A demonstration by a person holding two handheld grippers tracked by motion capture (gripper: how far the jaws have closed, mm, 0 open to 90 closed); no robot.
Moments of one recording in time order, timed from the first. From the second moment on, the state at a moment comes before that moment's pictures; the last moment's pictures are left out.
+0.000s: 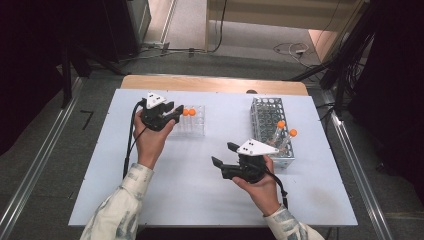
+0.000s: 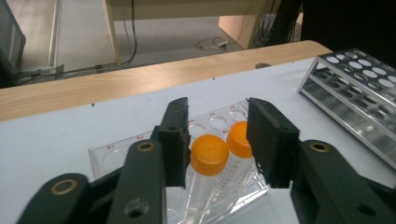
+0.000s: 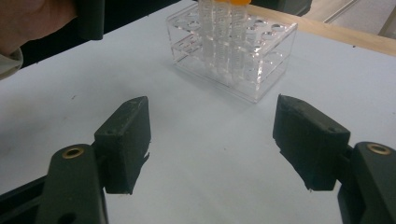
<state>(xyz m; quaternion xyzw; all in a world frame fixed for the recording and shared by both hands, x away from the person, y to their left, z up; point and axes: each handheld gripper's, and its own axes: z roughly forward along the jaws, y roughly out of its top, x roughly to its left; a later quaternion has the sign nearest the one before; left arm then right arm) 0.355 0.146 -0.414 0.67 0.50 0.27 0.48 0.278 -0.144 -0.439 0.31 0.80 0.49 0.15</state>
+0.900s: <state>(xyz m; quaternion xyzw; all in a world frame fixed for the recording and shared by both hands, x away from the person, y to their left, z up) 0.298 0.147 -0.434 0.66 0.50 0.21 0.51 0.277 -0.219 -0.440 0.38 0.77 0.48 0.18</state>
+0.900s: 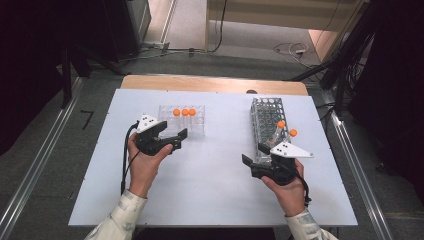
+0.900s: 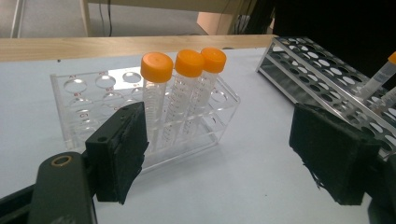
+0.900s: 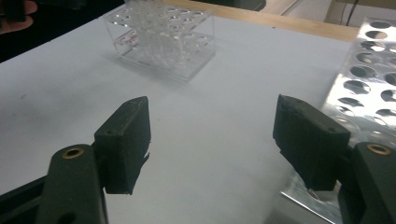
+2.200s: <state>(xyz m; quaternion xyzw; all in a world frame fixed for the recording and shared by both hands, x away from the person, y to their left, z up) 0.287 0.152 -0.440 0.67 0.50 0.21 0.51 0.300 -0.304 -0.455 0.48 0.71 0.45 0.26</state>
